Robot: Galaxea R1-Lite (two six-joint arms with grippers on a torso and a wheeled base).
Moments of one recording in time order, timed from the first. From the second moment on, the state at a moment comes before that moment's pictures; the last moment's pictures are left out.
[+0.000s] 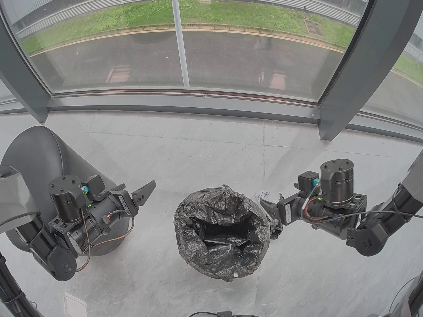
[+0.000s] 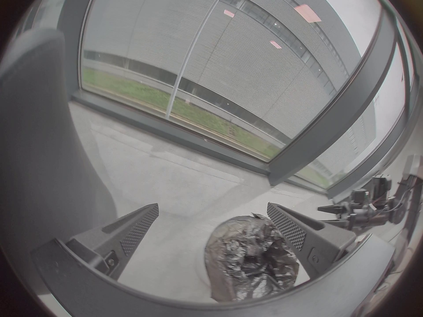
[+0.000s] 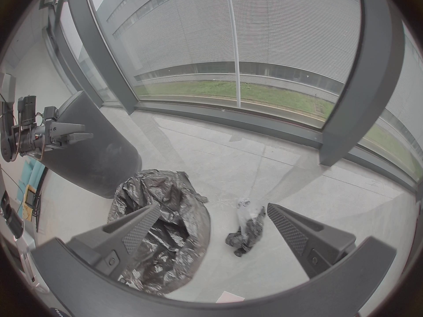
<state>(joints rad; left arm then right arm) -0.29 1.94 -0.37 -1.42 -0.12 -0.36 0.55 1.92 -0.64 -0.88 -0.16 0.01</state>
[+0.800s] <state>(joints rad) -0.30 1.79 -0.22 -1.43 -0.02 -0.25 0.31 2.20 -0.70 -1.06 -0.20 0.03</state>
